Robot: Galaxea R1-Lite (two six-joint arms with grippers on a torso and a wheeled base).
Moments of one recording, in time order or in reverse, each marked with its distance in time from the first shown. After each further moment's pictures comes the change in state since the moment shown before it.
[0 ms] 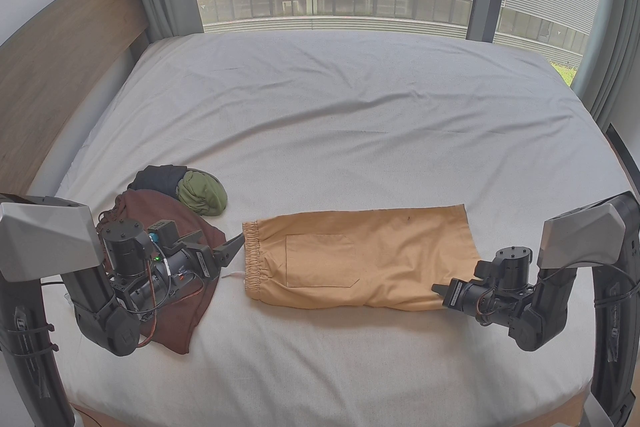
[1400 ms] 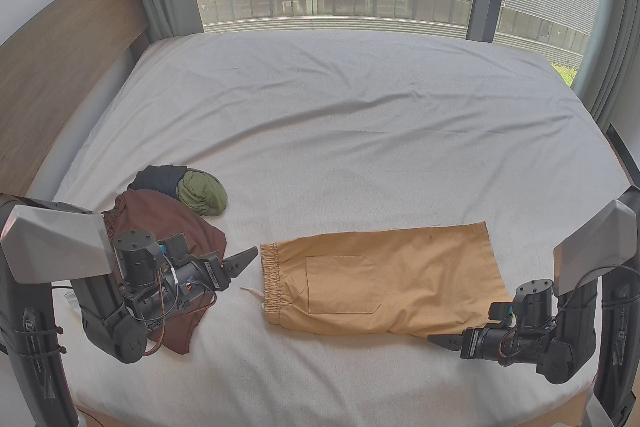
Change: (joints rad) left arm -0.032 0.041 0.018 -0.001 -0.073 -0.192; right arm 0.042 -0.070 0.403 -0.153 0.073 -0.086
